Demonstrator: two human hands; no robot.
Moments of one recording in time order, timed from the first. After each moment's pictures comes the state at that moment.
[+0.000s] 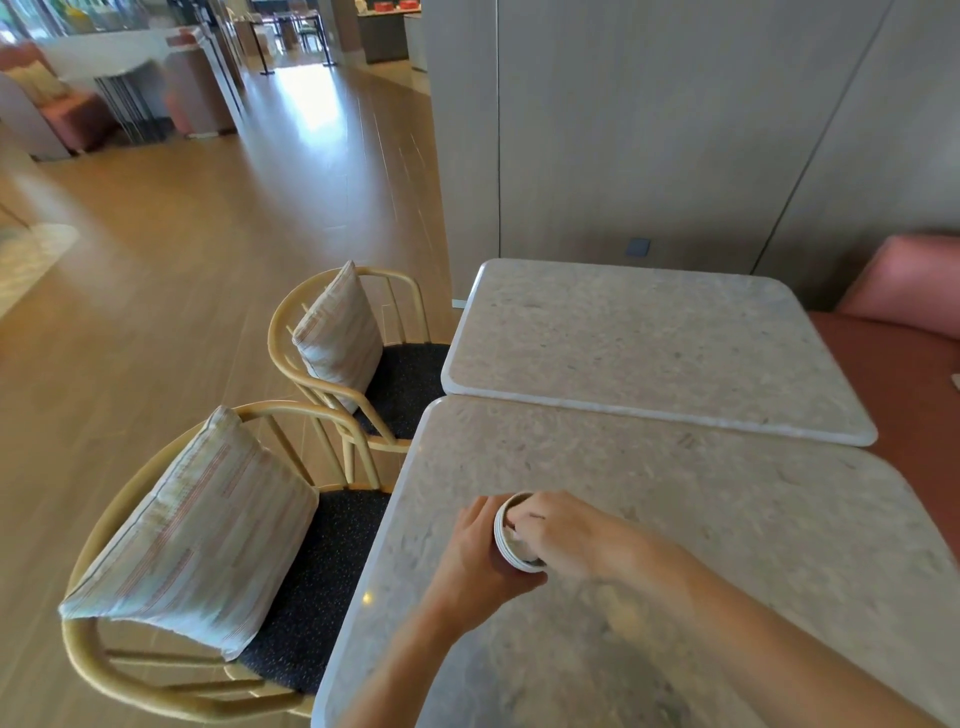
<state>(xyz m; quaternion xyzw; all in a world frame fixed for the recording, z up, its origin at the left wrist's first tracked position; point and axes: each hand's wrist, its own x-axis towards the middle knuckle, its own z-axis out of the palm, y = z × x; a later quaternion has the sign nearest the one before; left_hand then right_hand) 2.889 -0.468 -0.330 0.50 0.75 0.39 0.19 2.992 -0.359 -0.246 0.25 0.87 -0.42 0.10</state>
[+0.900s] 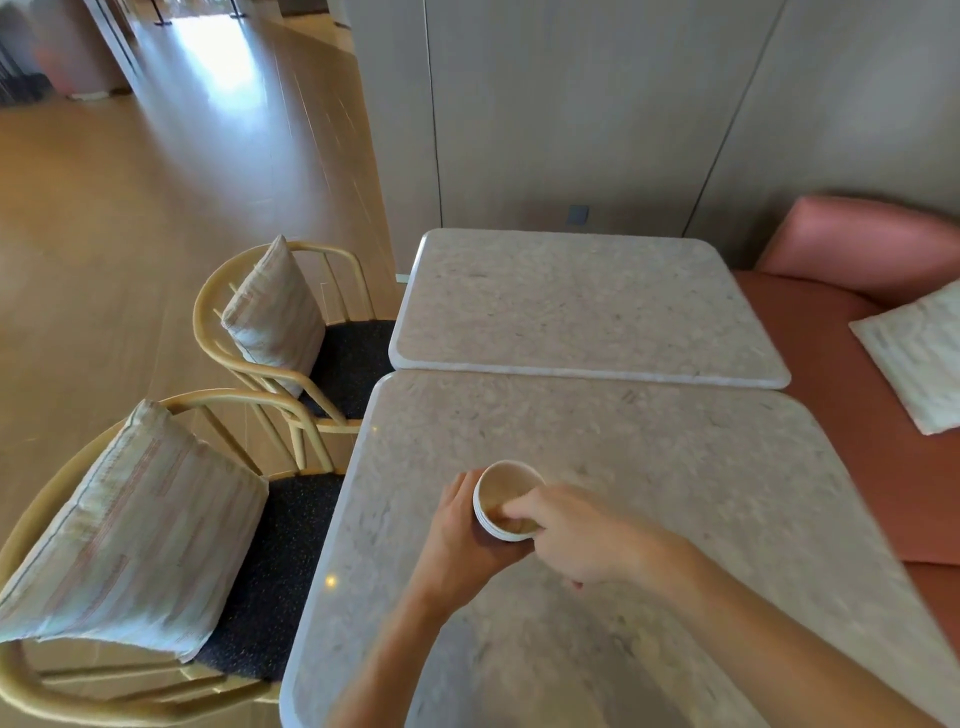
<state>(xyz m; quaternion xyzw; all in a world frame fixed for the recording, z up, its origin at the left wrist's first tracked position) 2.917 -0.466 -0.331 0.47 0.69 0.49 0.25 3.044 -0.375 -0.233 0.29 0.88 -0.34 0.14</state>
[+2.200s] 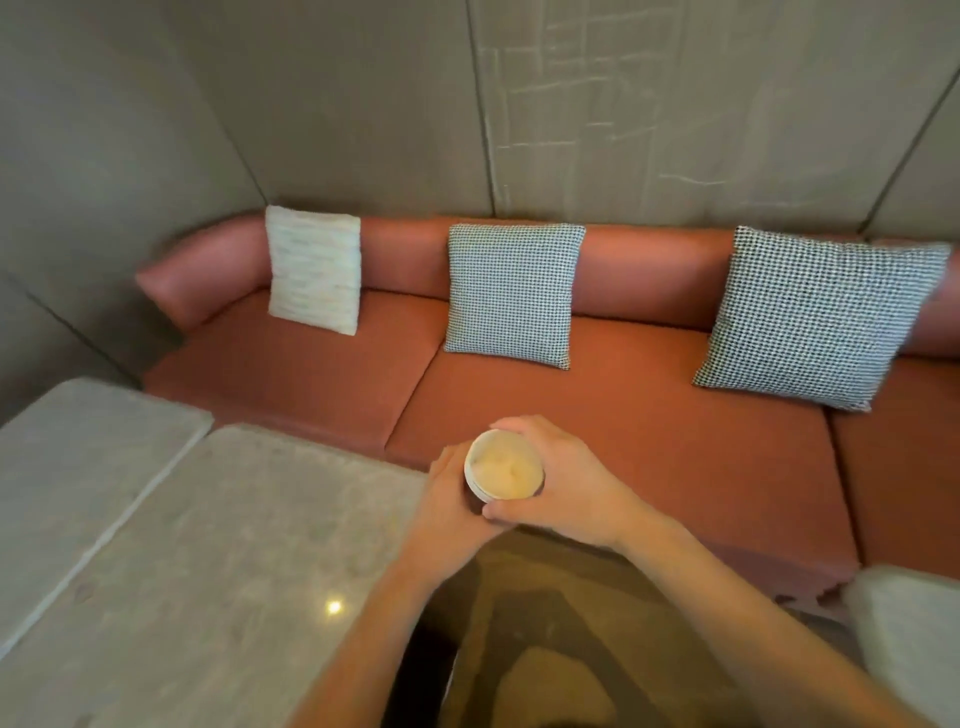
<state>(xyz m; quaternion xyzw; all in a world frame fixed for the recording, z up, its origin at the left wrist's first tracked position) 3.441 -0.439 -0.297 0.82 0.29 0.21 0.45 3.588 -0.548 -0.247 0.70 0.55 -0.24 -0.39</state>
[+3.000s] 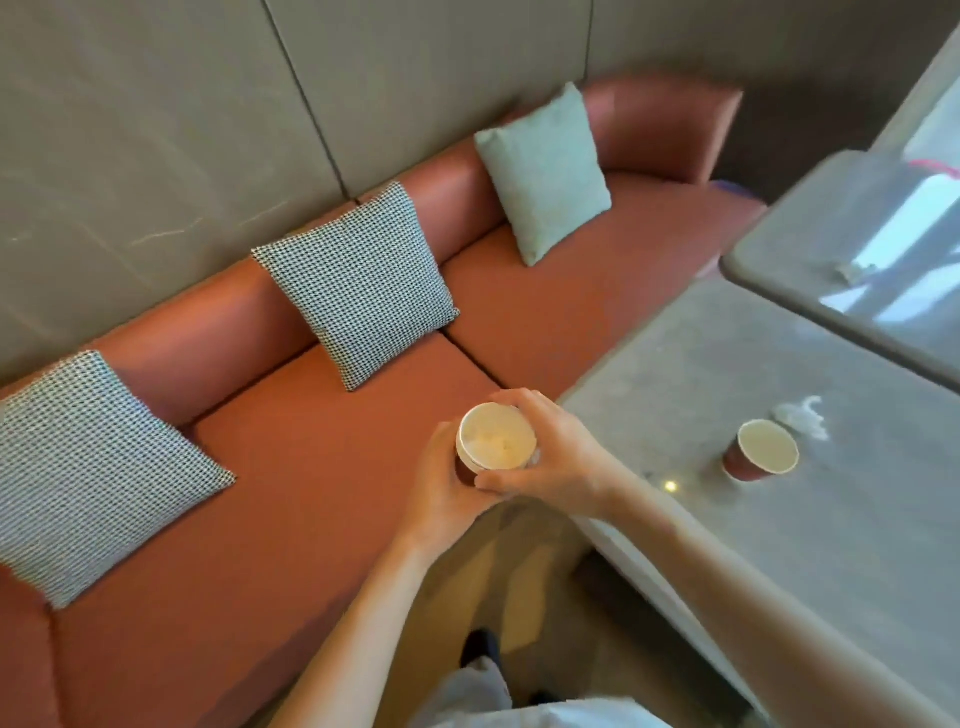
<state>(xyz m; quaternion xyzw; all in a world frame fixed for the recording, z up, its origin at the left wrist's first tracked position) 3.717 -0.658 -0.306 0.84 -0.10 -0.05 0.53 3.711 -0.829 -0.280 0.87 0.08 -0.05 -0.48</state>
